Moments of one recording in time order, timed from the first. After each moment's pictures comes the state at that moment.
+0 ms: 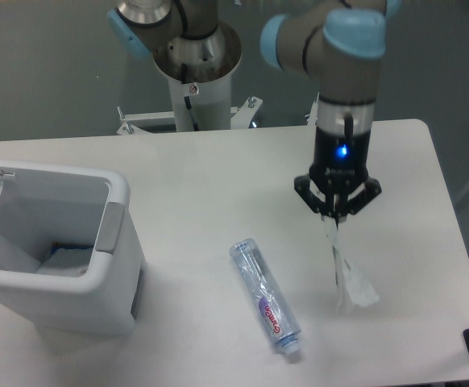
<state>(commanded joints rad) 2.68 -1.63 -1.69 -0.74 1.04 0.47</state>
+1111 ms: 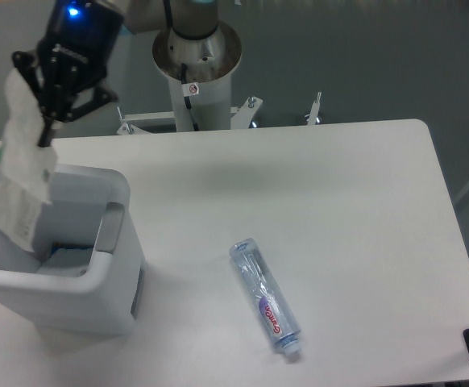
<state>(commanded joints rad) 2.17 -1.44 -1.80 -0.74 0.98 0.31</state>
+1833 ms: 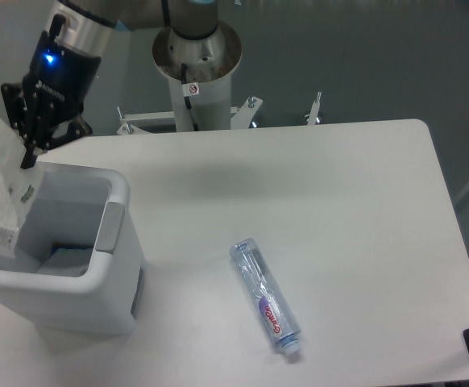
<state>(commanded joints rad) 2.16 -1.54 -1.81 -0.74 0.98 0.47</state>
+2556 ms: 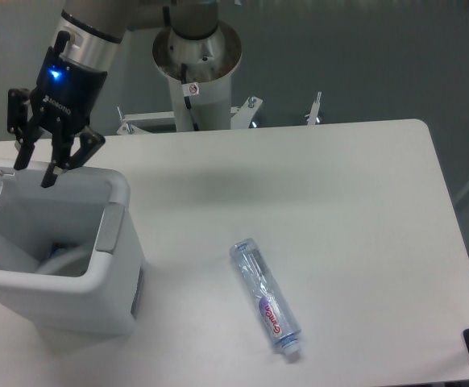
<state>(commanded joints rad) 2.30 -1.50 -1.80 -0.75 1.00 0.45</state>
